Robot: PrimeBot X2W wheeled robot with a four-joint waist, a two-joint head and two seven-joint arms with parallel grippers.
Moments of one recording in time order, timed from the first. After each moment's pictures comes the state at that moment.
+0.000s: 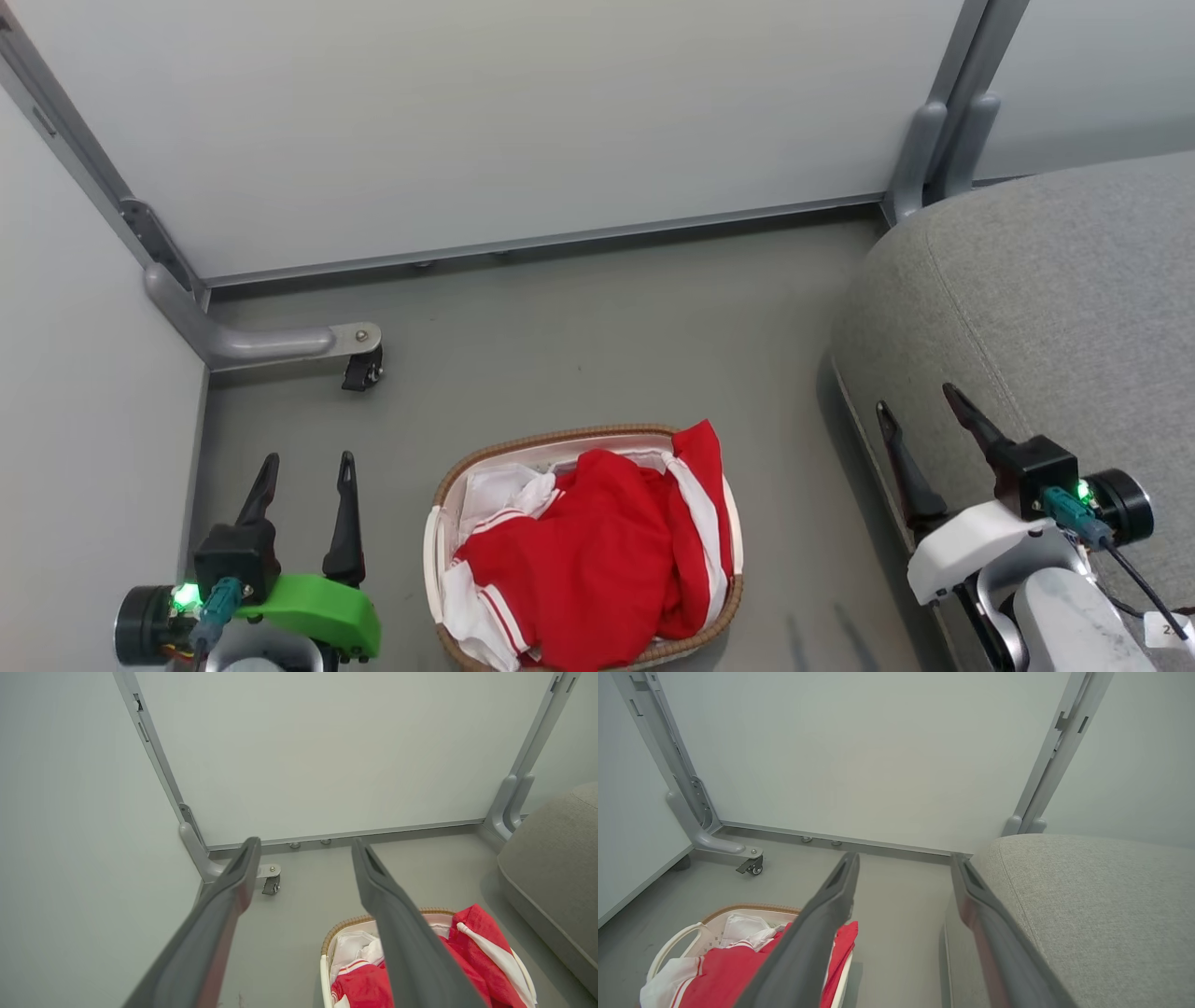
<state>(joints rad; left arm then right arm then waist) -0.09 0.06 -0.01 0.38 -0.08 -0.13 -0.26 -0.19 -0.14 0.08 0.36 0.08 0.13 -0.26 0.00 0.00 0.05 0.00</state>
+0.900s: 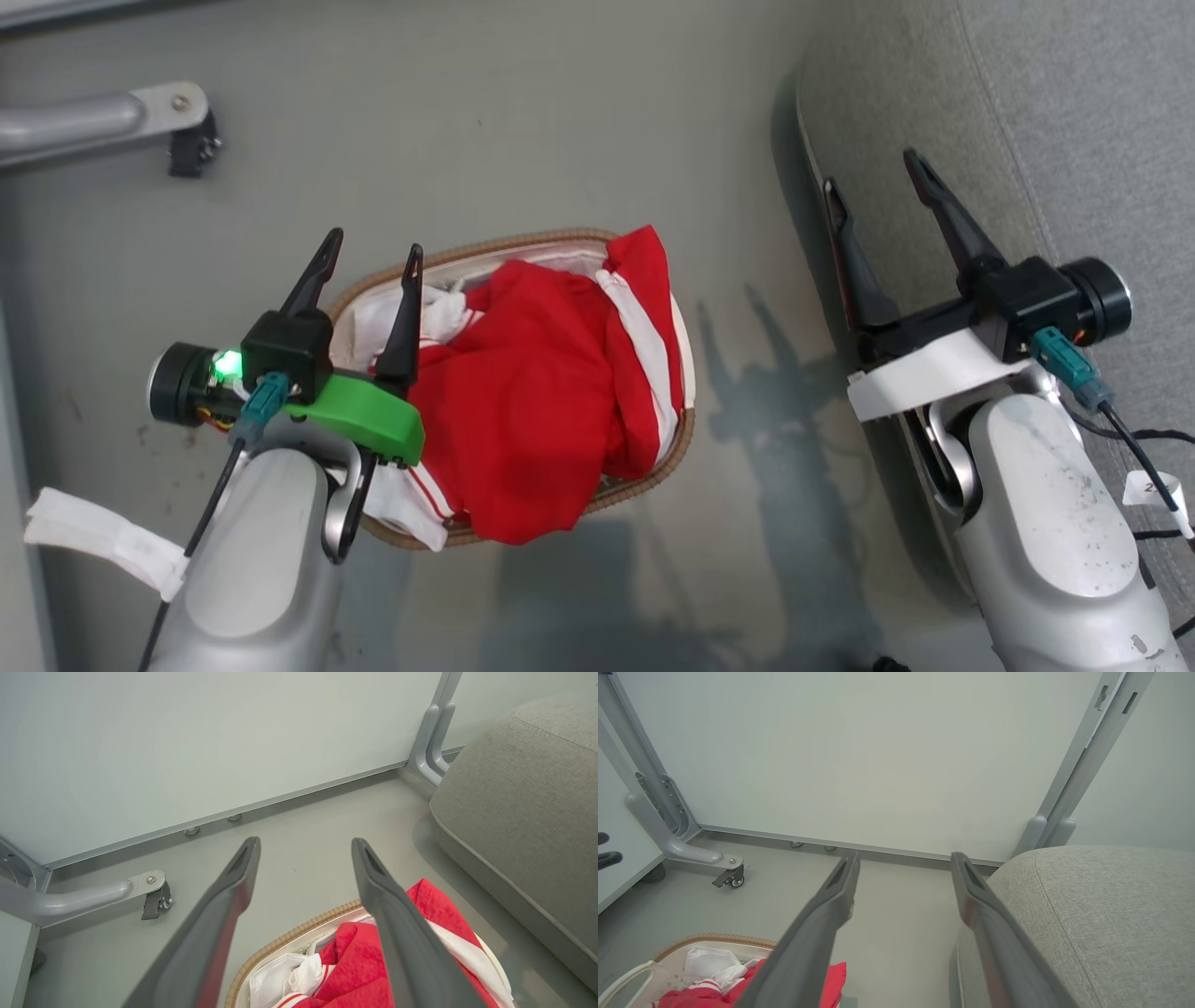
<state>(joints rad) -0.48 0.12 -0.23 0.47 -0.13 -0.13 -0.26 -0.46 -0.06 0.11 0.19 0.03 0.13 -0.26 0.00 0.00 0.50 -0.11</state>
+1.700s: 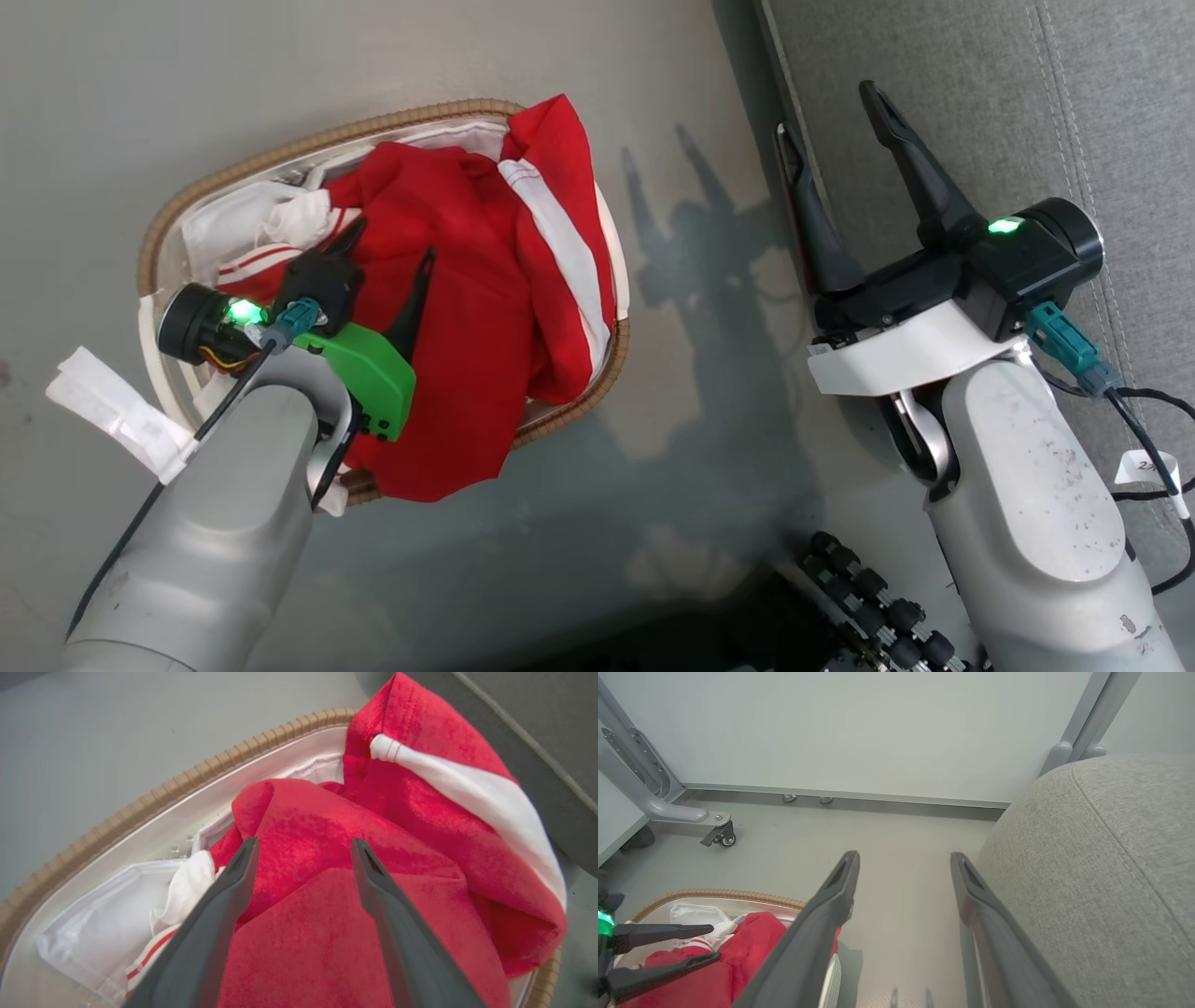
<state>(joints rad) -0.77 0.25 -0.66 0.84 -0.38 -0.13 -0.26 -0.52 -0.05 0.20 0.09 0.11 0.13 -0.26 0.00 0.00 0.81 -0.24</state>
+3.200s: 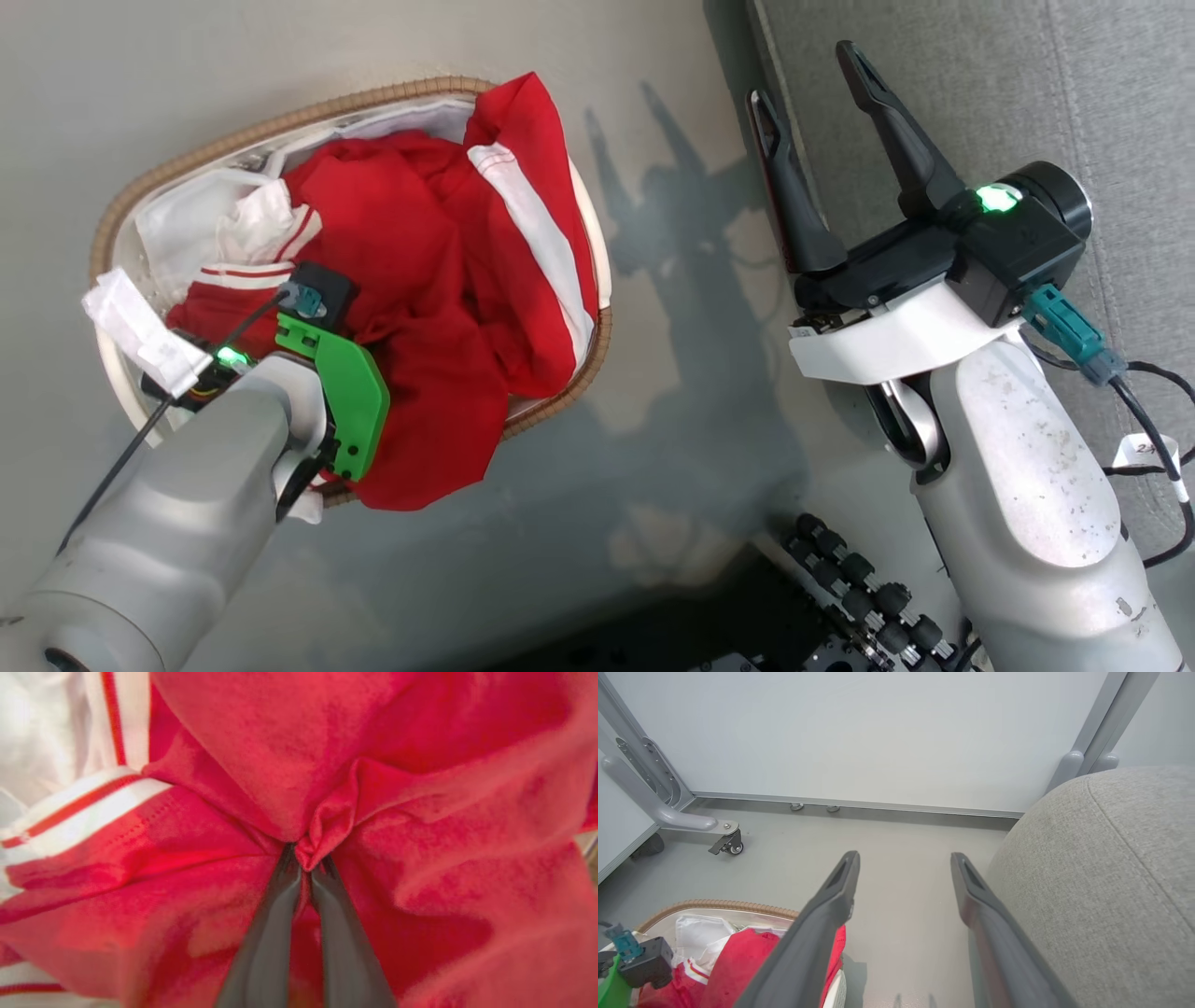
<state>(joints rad) -0.95 0.35 -1.28 0.98 -0.98 -0.13 0.07 -0.56 -0.05 0.24 0.05 0.14 0.13 -0.26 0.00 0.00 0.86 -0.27</state>
